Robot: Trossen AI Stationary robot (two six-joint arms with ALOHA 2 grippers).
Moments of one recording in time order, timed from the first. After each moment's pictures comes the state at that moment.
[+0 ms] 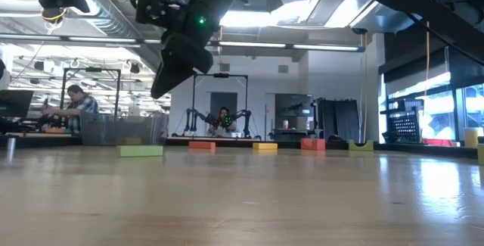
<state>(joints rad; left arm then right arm) 0.04 0.70 1.04 -1.14 -0.03 -0.75 0.01 2.47 2.34 -0.85 0.13 -0.51</state>
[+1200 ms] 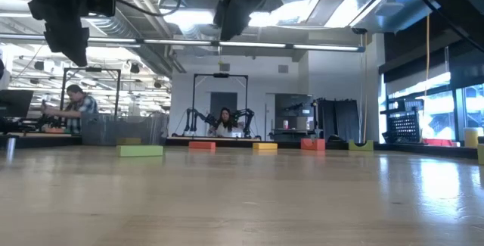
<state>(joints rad) -0.10 0.79 0.71 -0.86 -0.01 -0.69 -0.05 2.24 2.34 -1.36 -0.33 -0.32</state>
